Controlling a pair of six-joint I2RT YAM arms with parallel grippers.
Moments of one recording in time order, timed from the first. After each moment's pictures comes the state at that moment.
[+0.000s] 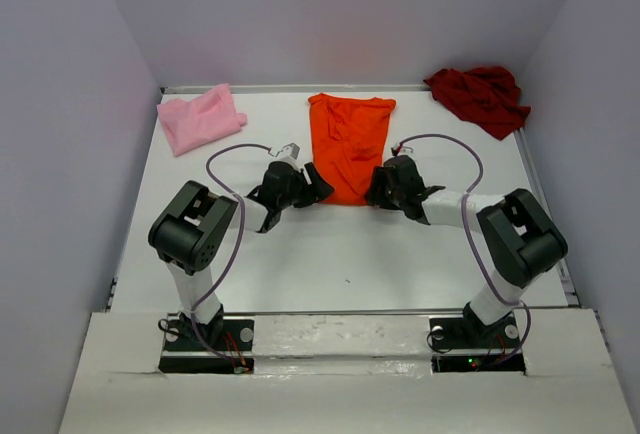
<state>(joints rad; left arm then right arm) -0.52 1.81 0.71 0.61 0.17 -0.76 0.52 1.68 0.82 0.10 0.16 0.59</state>
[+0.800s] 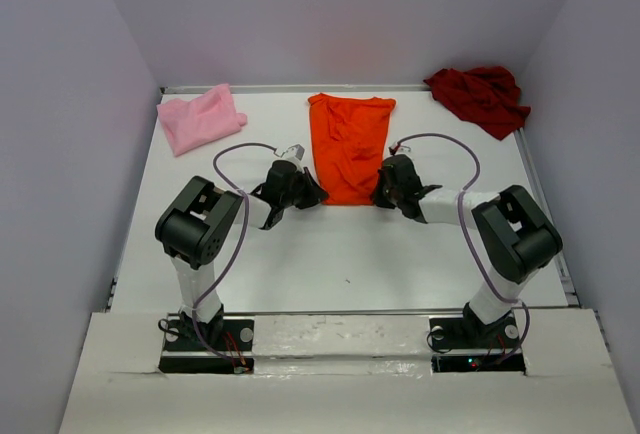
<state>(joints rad) -0.52 1.87 0.76 0.57 0.22 -0.73 0.52 1.72 0.84 0.13 0.16 0.59</state>
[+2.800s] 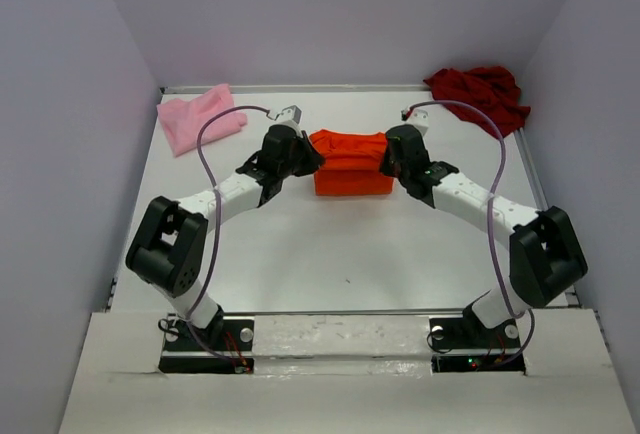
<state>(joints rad) -0.52 1.61 0.99 0.17 0.06 -0.66 0.54 1.50 1.04 -0.13 0.41 0.55</state>
